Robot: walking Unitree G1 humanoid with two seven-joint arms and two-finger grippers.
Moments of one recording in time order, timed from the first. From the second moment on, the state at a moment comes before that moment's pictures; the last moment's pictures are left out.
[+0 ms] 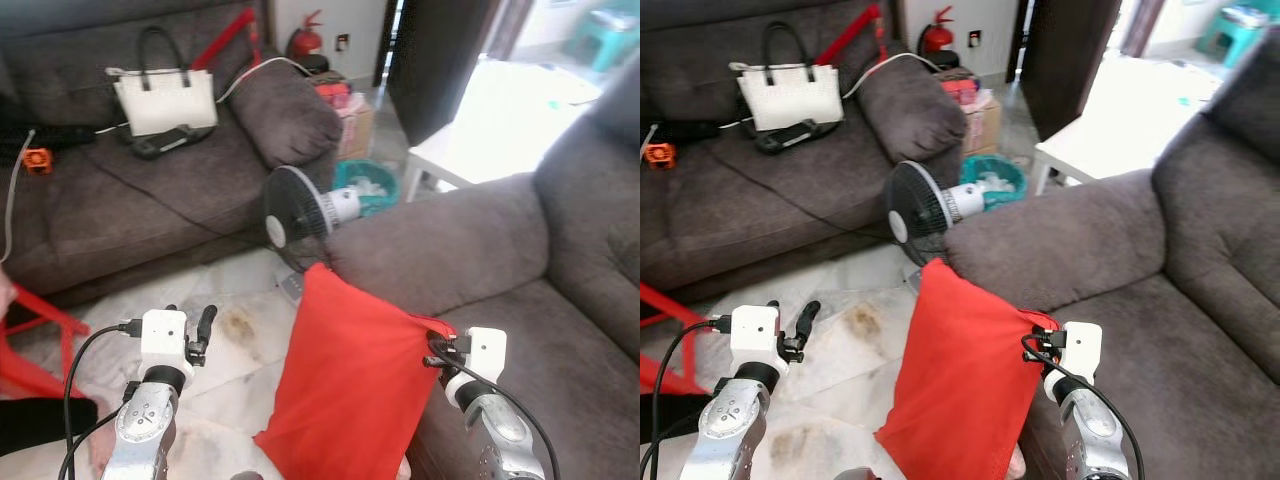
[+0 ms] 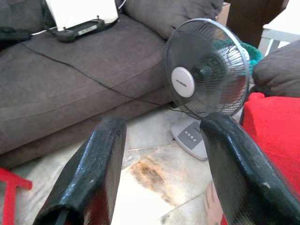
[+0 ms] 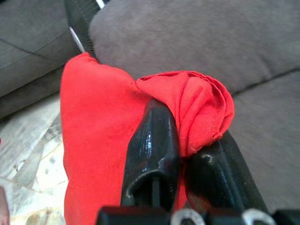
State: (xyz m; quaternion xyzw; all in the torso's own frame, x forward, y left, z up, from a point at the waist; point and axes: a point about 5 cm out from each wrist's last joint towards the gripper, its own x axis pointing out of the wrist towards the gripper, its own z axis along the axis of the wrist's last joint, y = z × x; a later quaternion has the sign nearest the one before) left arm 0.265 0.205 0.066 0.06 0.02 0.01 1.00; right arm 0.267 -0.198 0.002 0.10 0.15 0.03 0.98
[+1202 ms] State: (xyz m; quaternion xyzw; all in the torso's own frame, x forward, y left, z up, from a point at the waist) left arm 0.270 0.201 0.071 0.06 0.01 0.00 1.00; right arm 0.266 -0.208 0.003 0.10 0.14 0.01 0.99
